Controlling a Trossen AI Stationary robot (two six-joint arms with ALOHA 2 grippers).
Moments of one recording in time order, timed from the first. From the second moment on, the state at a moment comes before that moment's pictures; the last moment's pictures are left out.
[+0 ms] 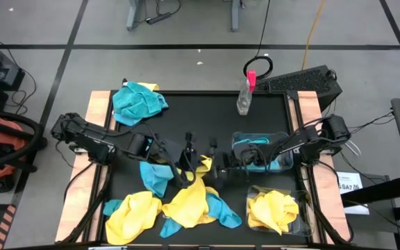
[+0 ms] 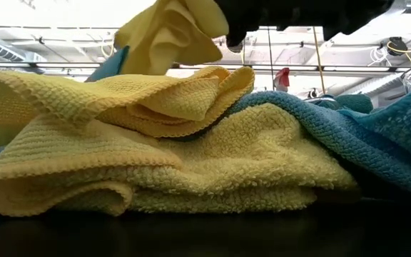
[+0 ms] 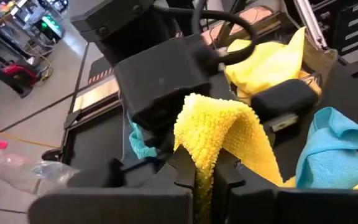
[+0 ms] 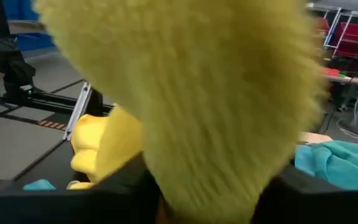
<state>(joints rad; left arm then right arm) -0.27 1.54 1.40 -0.33 -0.24 0.34 0.18 1.66 0.86 0.76 0.05 -0.12</state>
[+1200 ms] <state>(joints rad) -0.39 1.54 0.95 -0.66 -0.28 -0.34 0.18 1.64 0.87 0.68 0.08 -0.17</state>
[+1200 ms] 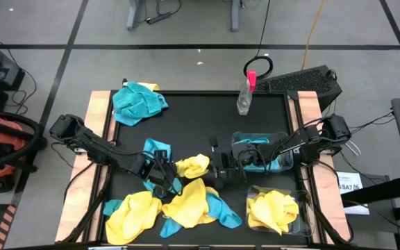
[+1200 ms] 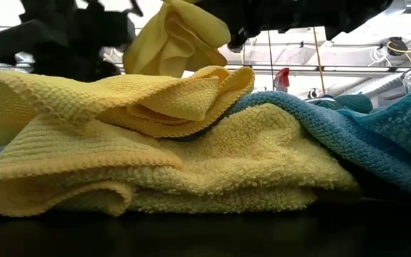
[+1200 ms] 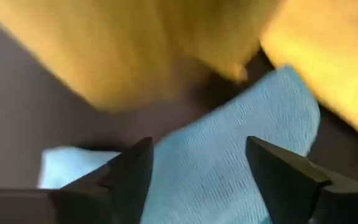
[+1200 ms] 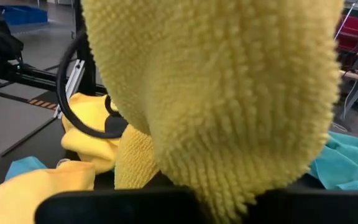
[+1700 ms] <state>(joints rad) -0.37 1.54 0.77 -0.63 -0.15 -0.48 0.25 1.31 0.87 0.11 0.08 -0.13</state>
